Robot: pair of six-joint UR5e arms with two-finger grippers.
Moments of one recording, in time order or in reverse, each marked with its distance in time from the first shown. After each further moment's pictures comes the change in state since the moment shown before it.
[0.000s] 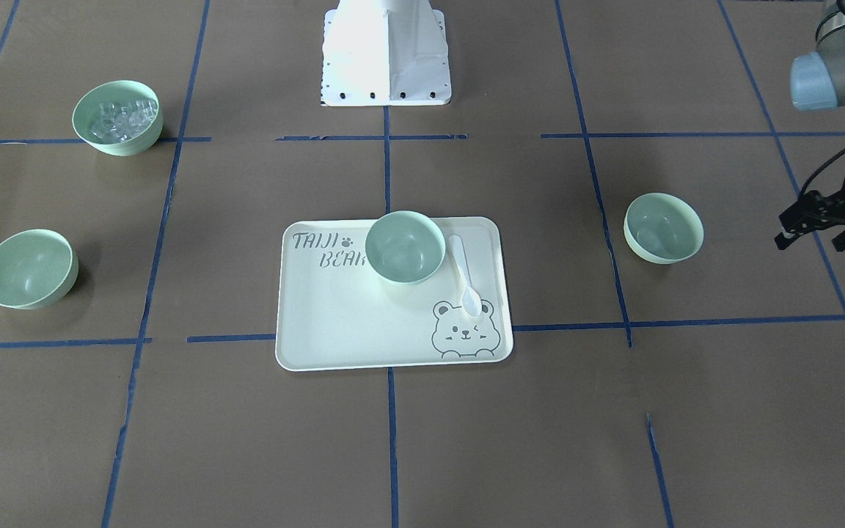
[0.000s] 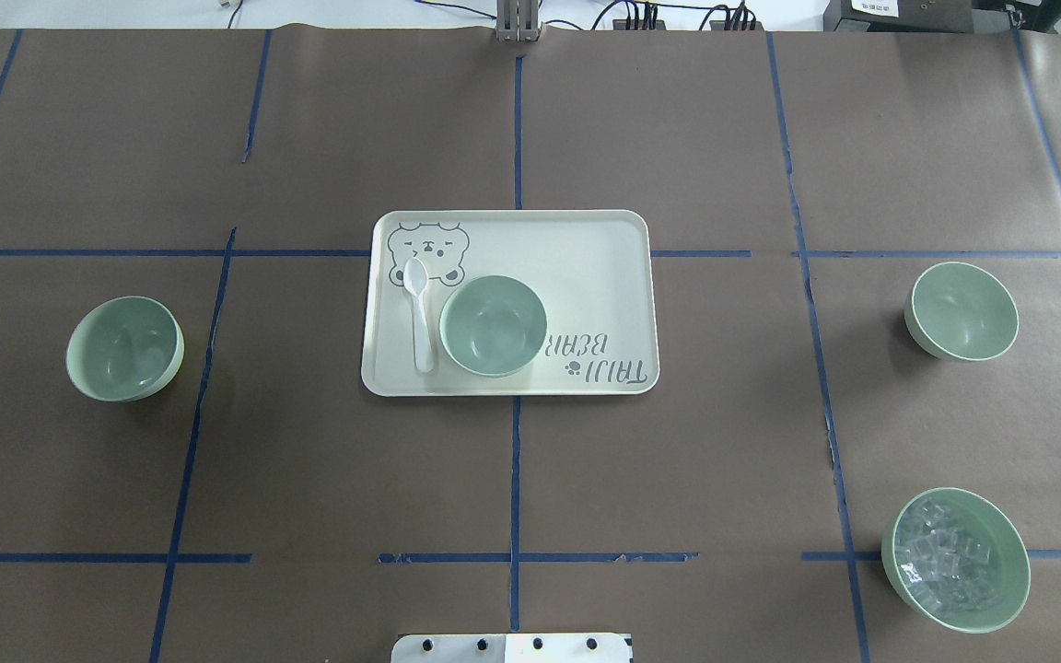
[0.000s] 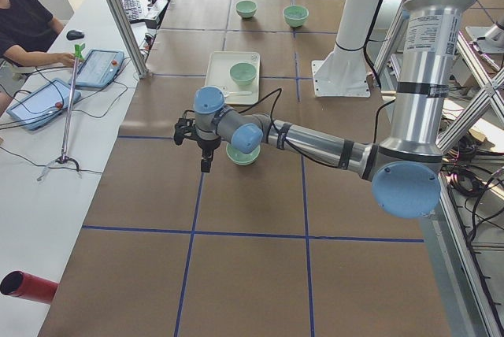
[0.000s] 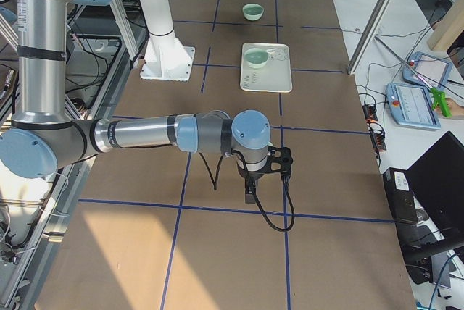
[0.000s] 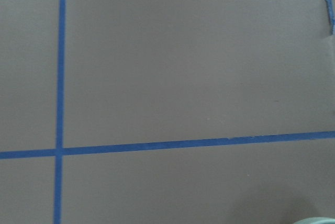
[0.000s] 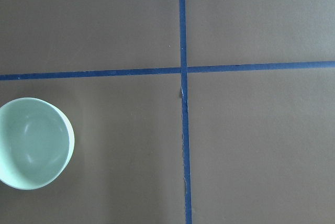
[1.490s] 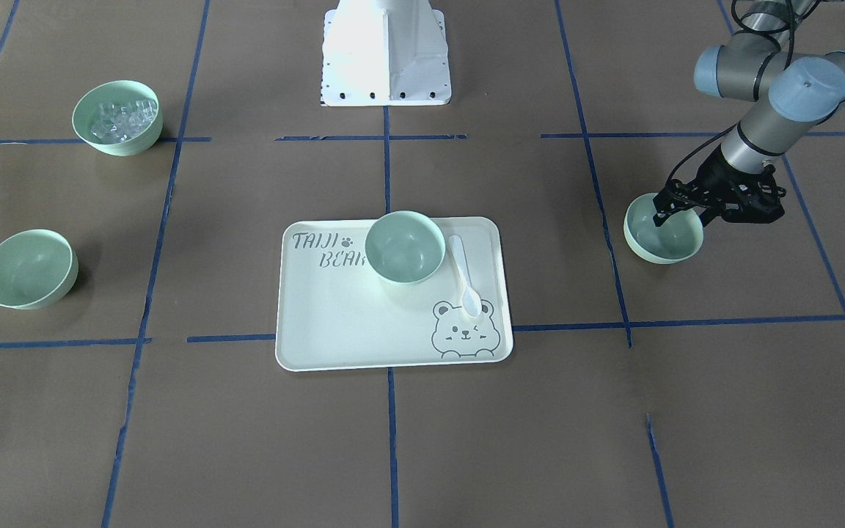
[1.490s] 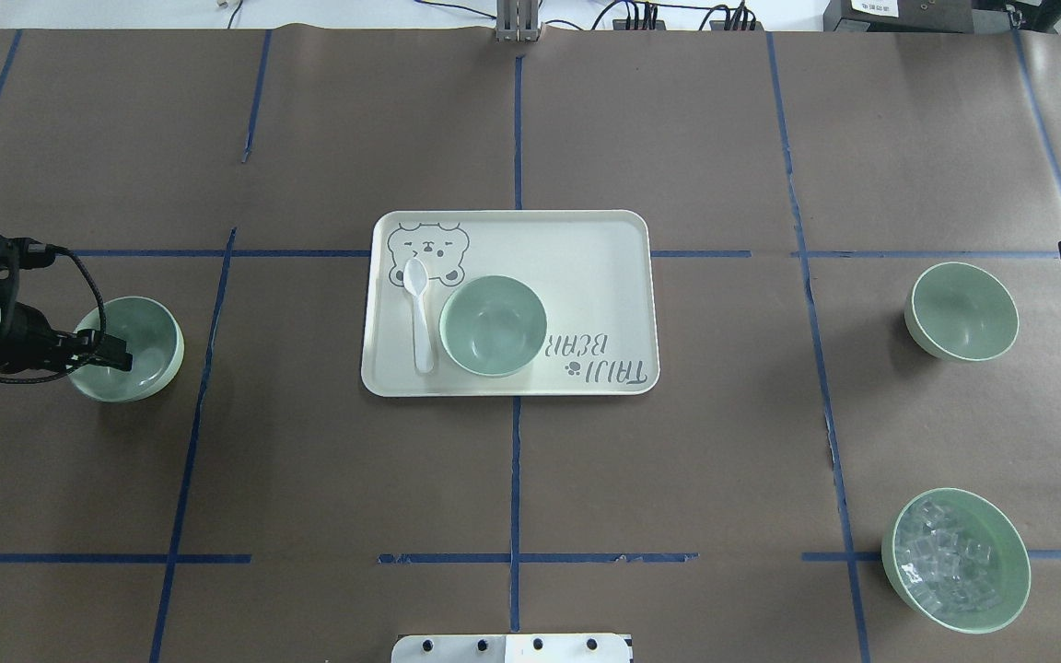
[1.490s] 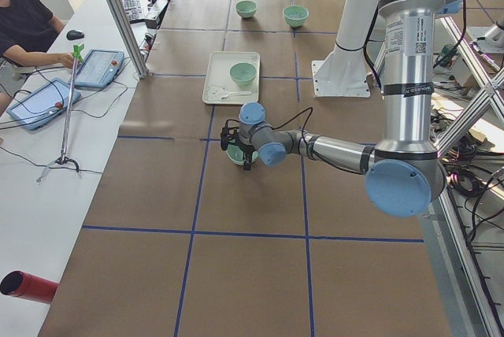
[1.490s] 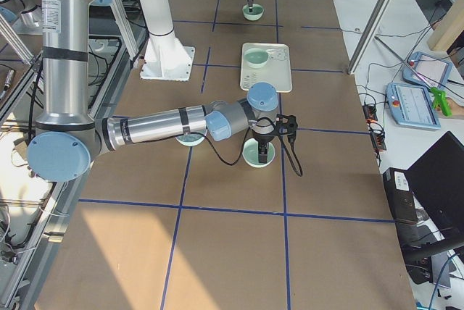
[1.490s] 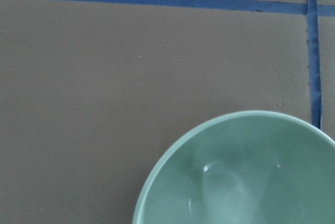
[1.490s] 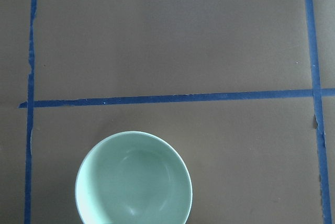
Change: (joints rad) left arm 0.351 0.131 0.007 -0.316 0.173 -0.373; right arm -0.370 0.042 0.007 0.367 -0.082 0.530
